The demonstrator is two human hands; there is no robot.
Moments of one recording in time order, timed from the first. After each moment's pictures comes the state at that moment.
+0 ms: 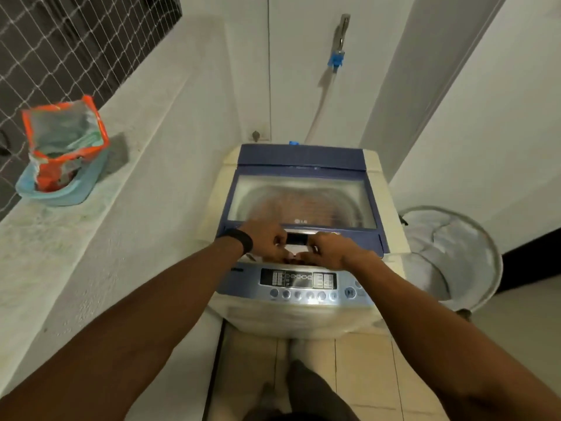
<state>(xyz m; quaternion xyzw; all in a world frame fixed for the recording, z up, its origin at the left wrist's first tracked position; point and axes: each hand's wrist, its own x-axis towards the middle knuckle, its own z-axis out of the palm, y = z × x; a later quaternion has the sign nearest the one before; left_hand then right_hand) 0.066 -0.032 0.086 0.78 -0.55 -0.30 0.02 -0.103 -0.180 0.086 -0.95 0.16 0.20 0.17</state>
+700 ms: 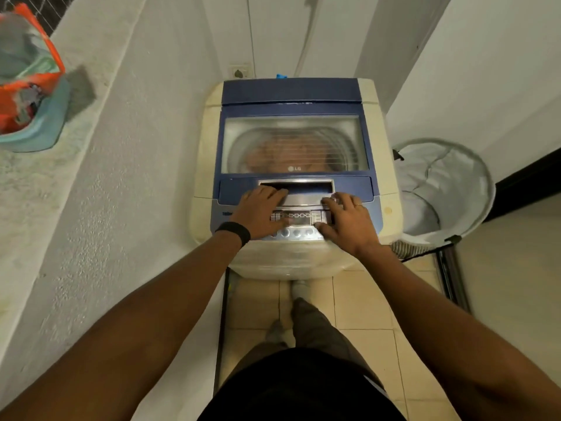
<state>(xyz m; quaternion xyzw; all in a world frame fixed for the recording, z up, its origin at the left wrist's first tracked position) 0.012 0.021 0.003 0.81 -0.55 -0.15 0.10 -0.202 -0.137 0.021 -0.95 0.27 -0.02 0.15</state>
